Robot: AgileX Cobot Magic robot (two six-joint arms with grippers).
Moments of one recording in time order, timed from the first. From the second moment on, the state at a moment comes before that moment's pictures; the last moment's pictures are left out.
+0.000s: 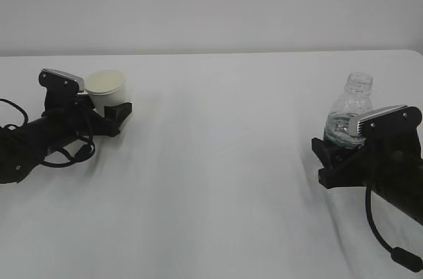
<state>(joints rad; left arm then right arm) -0.11 2.33 -1.00 0.41 -1.03 -0.17 0.19 1.97 -0.41 -0.10 -1.12 -0.07</state>
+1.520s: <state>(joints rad) -0.14 2.20 -0.83 0.44 -1.10 -0.17 0.19 1.97 -0.41 -0.10 -1.12 -0.07</state>
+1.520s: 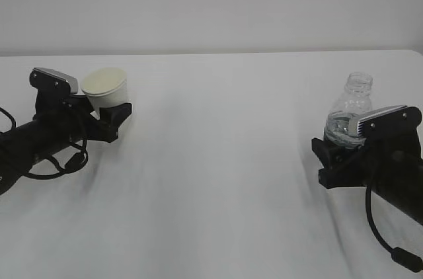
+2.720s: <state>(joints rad) -0.15 2.13 -0.74 1.01 -1.14 -0.35 0.19 1.96 -0.41 -0.31 -1.12 -0.07</state>
